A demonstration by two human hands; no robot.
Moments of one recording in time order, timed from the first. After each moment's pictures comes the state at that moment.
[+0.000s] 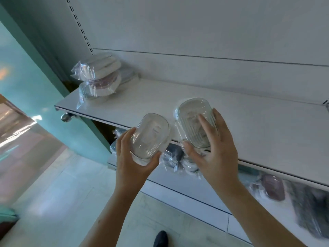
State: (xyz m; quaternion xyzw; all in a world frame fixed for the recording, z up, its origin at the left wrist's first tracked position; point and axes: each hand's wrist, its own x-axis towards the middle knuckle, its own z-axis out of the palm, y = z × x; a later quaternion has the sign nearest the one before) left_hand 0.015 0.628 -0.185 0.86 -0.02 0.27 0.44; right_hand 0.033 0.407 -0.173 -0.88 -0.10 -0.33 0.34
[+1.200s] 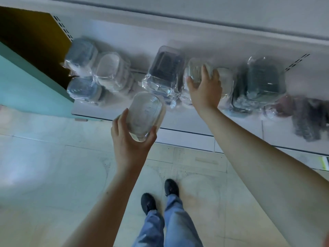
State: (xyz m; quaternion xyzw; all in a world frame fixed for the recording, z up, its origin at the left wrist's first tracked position) left_hand 0.022 0.702 -0.399 0.89 0.05 0.08 0.45; right_hand 0.142 0.466 -0.433 -0.94 0.25 -0.10 0.20
